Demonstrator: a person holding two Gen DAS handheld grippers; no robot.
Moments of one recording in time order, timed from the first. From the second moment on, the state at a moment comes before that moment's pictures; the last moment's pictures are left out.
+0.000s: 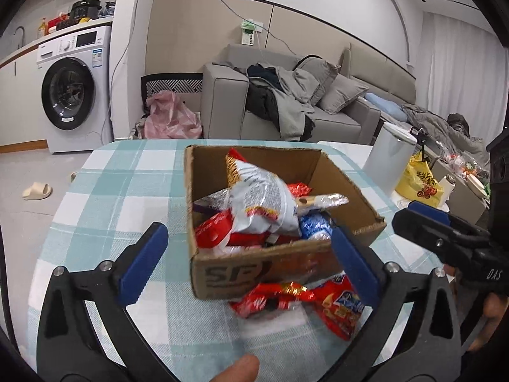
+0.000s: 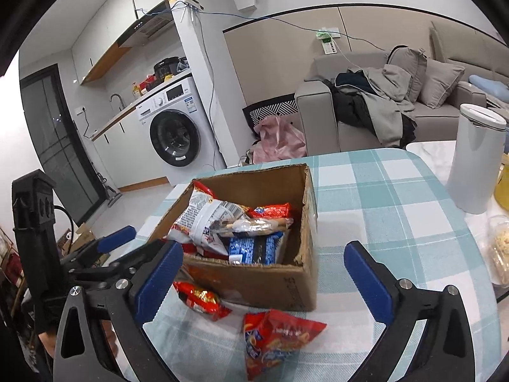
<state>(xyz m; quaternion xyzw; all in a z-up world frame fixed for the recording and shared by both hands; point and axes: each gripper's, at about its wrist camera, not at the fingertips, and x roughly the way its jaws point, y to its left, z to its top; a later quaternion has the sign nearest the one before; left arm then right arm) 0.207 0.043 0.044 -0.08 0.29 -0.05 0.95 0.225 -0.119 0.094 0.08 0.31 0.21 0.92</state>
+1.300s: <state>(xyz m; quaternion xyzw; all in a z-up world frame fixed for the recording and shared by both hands) 0.119 0.064 0.005 -0.06 0.35 0.02 0.93 0.209 -0.111 0.000 0.04 0.44 0.22 0.87</state>
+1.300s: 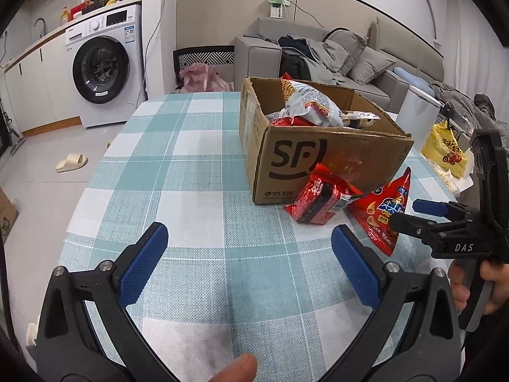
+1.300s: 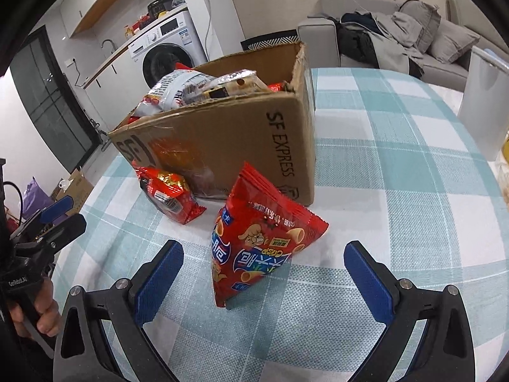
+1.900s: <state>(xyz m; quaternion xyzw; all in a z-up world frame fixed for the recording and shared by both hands) 0.124 0.058 -0.007 -0.06 0.36 0.01 0.93 0.222 -0.119 -0.014 0.10 0.44 0.22 0.86</state>
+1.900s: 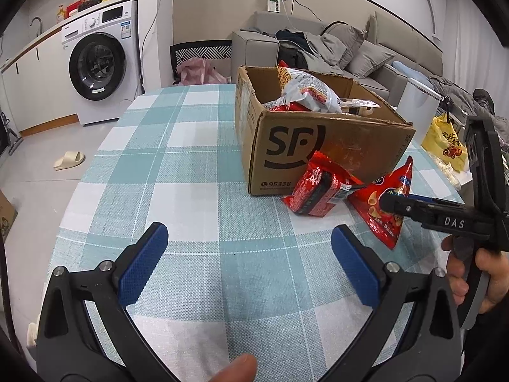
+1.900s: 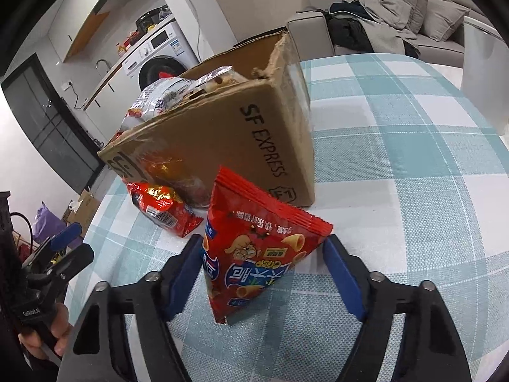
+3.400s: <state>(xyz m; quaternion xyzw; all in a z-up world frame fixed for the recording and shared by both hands) 0.130 0.058 -0.021 -0.07 0.38 0.00 0.92 0.226 -0.147 -0.003 0.23 0.43 0.23 0.84</state>
